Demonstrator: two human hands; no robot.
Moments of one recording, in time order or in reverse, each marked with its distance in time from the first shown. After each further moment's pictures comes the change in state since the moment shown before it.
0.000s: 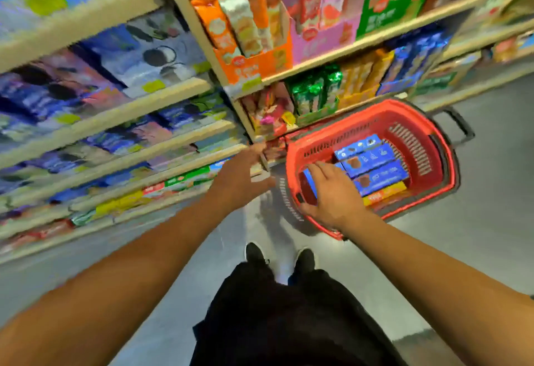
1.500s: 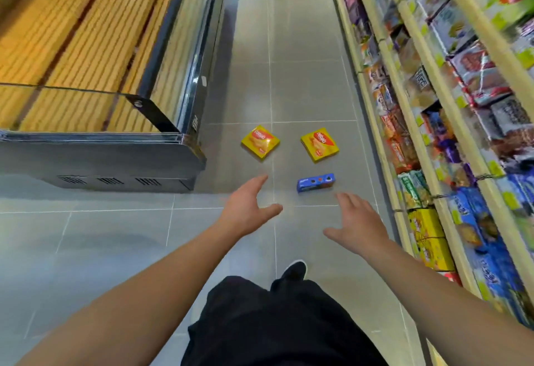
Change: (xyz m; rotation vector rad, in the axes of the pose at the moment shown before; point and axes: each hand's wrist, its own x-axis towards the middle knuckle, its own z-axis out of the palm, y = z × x) left_hand -0.674 -0.429 0.040 -0.769 1.086 -1.483; right_hand -0.118 -0.747 0.353 -0.709 -0.555 -1.358
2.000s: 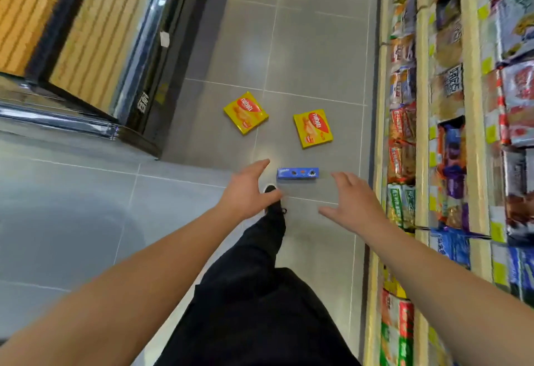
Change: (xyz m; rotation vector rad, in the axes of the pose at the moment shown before) left_hand 0.211 0.064 0.061 -0.119 -0.087 -0.182; right_hand 0.225 0.093 -0.067 -0.085 -0.174 -0.128
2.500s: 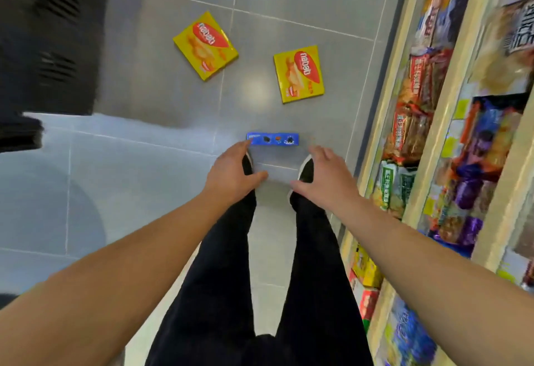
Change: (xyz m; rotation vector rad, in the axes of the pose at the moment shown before) left_hand 0.217 0.013 0.129 -0.036 -0.090 -0.297; right_hand 0.213 0.110 0.051 0.124 -0.256 0.019
